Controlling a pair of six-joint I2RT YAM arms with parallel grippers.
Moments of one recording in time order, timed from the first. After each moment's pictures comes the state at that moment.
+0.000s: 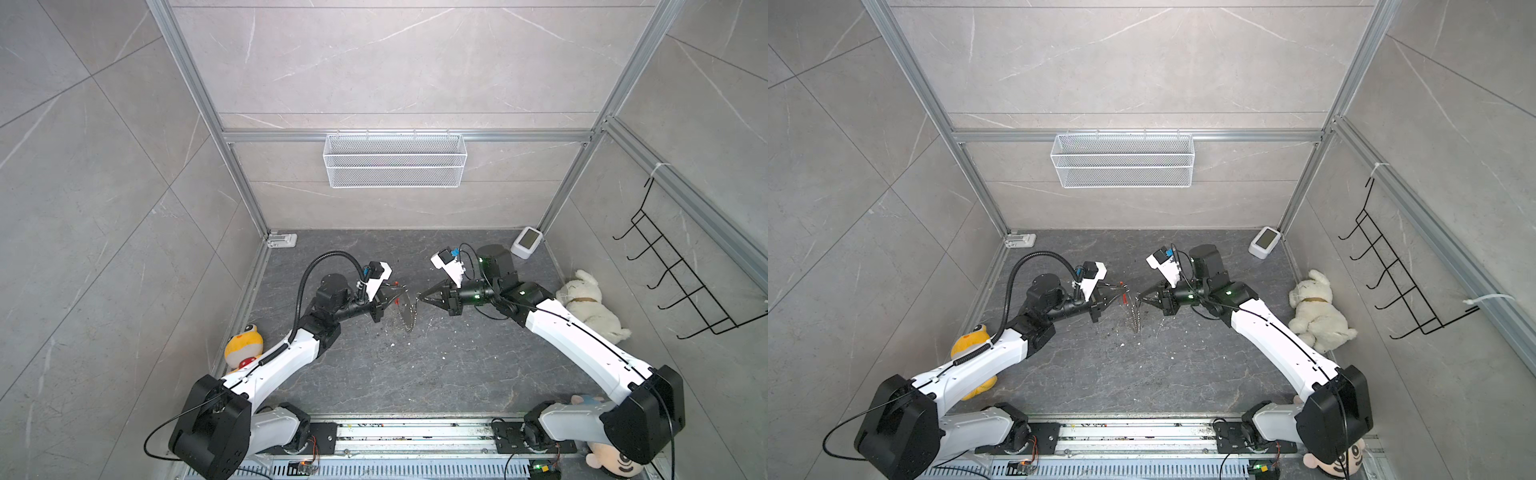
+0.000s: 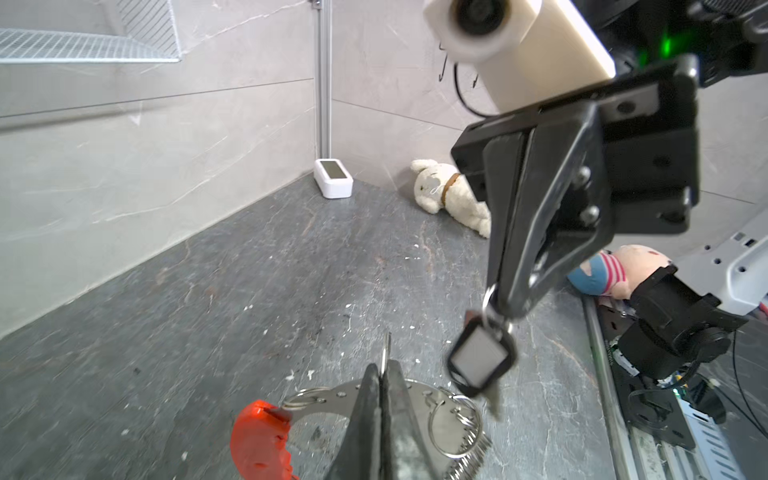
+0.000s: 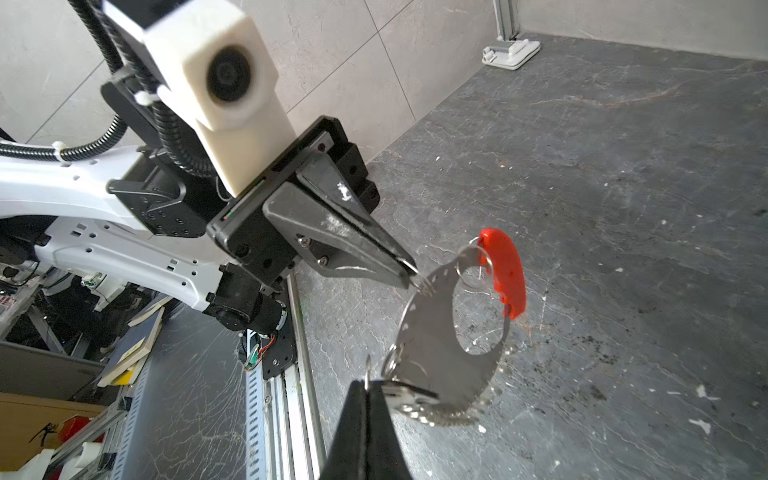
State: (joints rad) left arm -0.52 1.24 0.73 0.37 0.69 0.02; right arm 0.50 1.35 1.14 -0.38 -0.83 0.08
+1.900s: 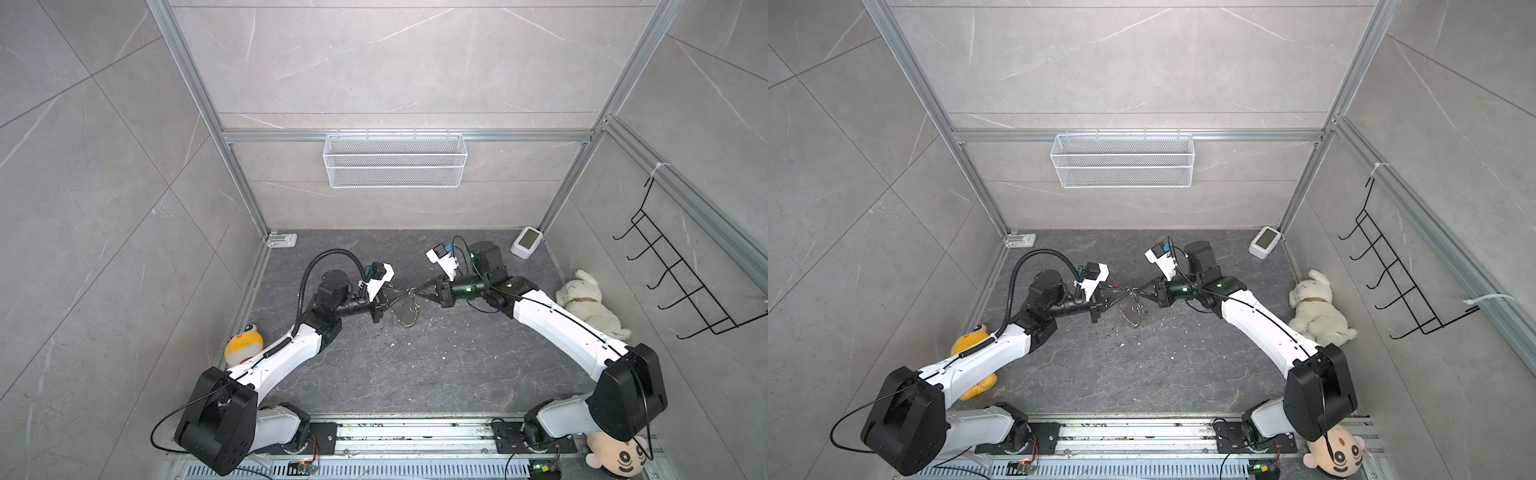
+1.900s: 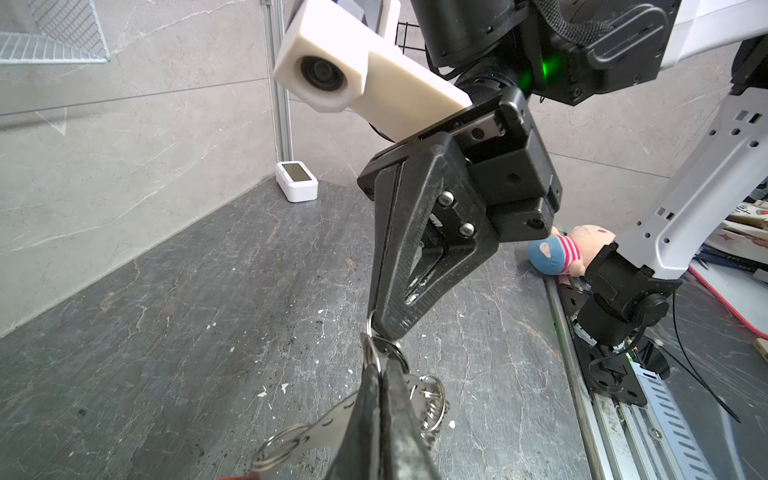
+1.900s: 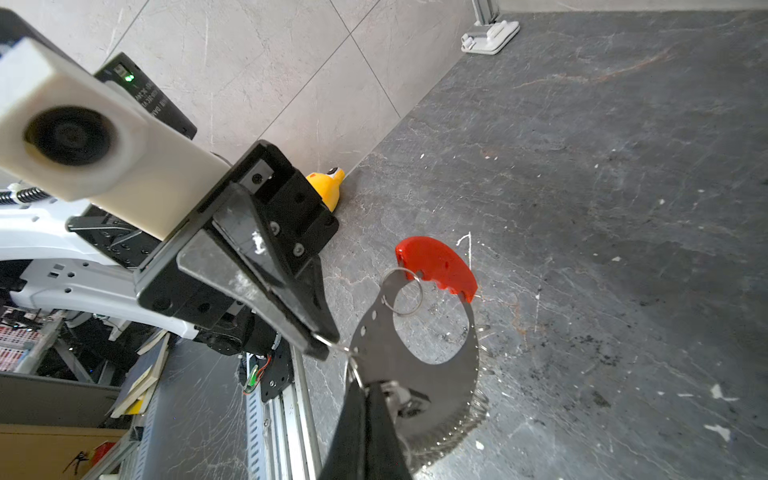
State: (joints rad) left arm -0.51 1.27 0.74 0.39 0.82 0.05; right arm 0.47 1.46 1.14 -0.28 -0.85 0.18
